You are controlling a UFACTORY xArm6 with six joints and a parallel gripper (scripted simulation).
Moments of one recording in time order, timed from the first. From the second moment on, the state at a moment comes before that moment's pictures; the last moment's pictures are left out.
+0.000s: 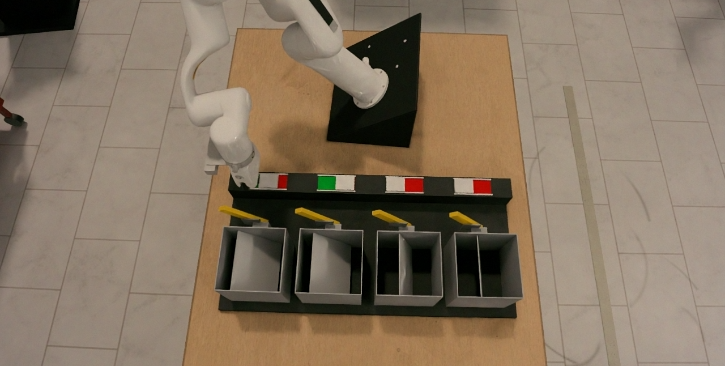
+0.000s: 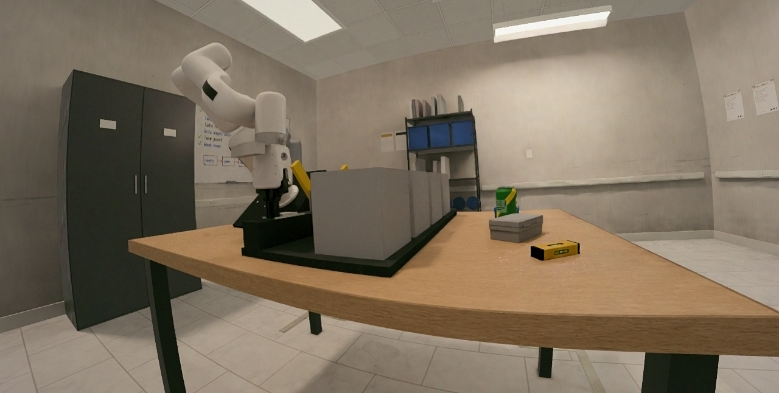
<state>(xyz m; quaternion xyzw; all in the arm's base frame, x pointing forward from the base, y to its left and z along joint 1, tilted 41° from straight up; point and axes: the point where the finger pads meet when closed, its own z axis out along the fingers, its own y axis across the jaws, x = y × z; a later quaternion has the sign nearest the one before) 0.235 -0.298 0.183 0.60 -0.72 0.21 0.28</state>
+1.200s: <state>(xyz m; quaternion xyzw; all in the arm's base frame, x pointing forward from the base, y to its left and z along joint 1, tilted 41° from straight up) 0.237 -0.286 0.172 0.60 -0.72 0.21 0.28</state>
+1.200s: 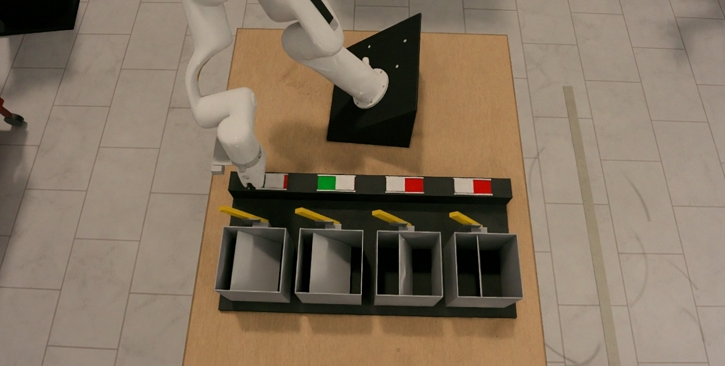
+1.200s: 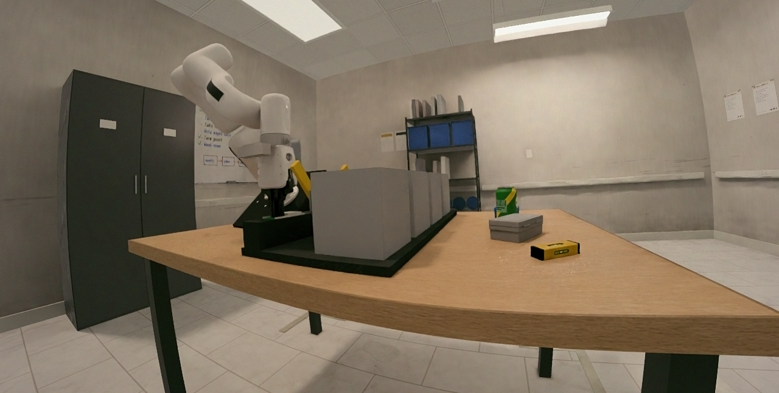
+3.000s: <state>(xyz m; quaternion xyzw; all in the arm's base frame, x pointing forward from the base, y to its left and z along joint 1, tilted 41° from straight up) 0.237 -0.281 0.168 0.60 -0.72 0.21 0.28</state>
